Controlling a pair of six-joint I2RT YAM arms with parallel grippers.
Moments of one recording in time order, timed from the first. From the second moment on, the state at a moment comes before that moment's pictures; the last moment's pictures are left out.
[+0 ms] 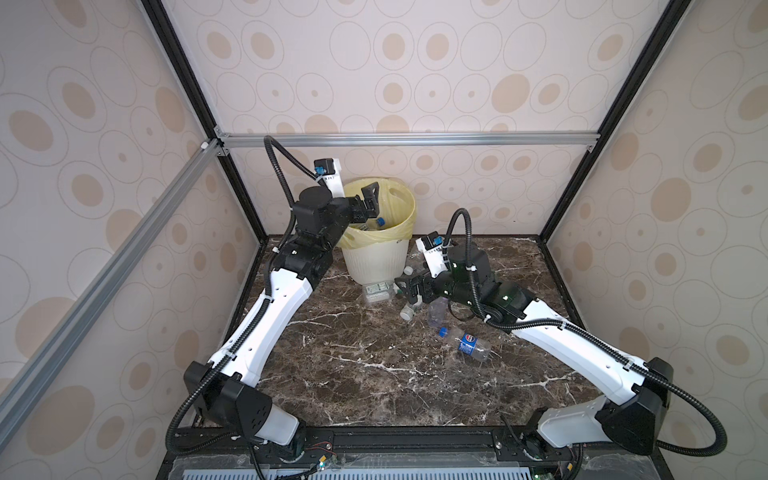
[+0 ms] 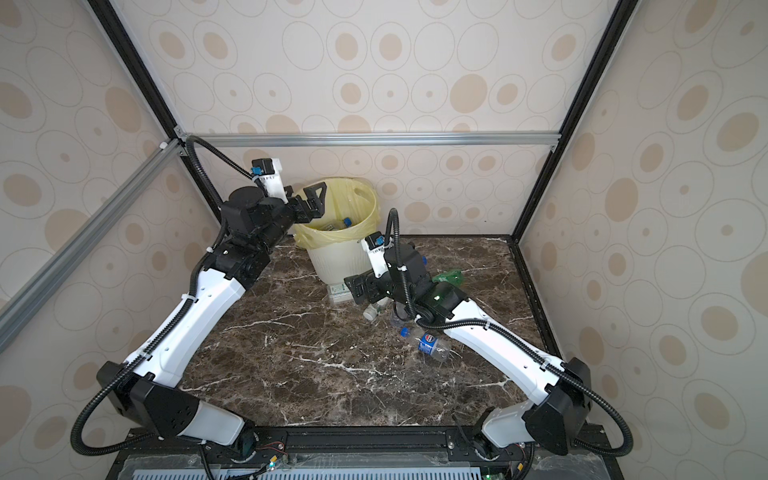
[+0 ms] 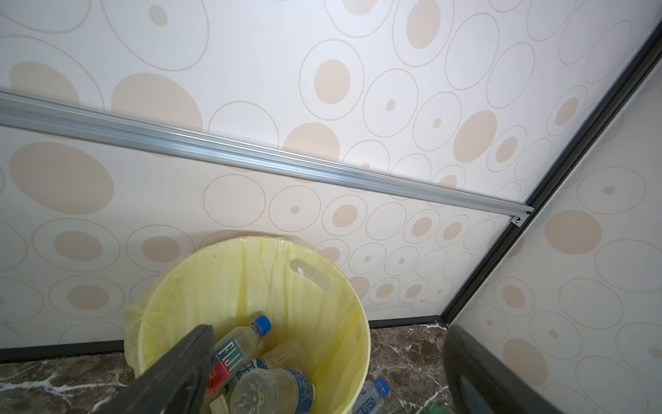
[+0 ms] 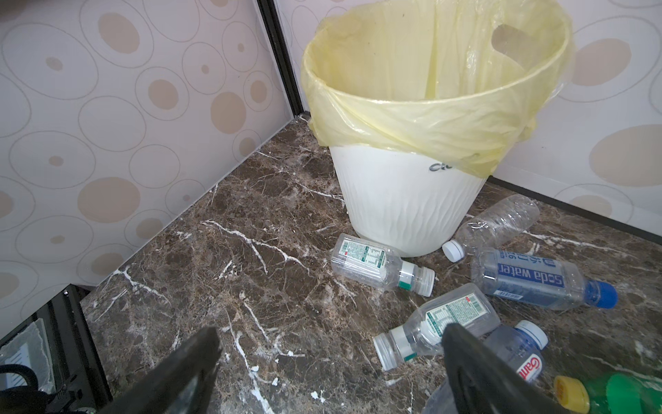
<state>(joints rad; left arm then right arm) -0.38 1.47 1.59 -0.12 -0.07 -0.33 0.77 1.38 1.32 -0.37 0.00 0.19</state>
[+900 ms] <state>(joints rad) -0.59 1.26 0.94 0.10 0.10 -0.60 0.59 1.20 0.93 -0.58 0.11 0.29</state>
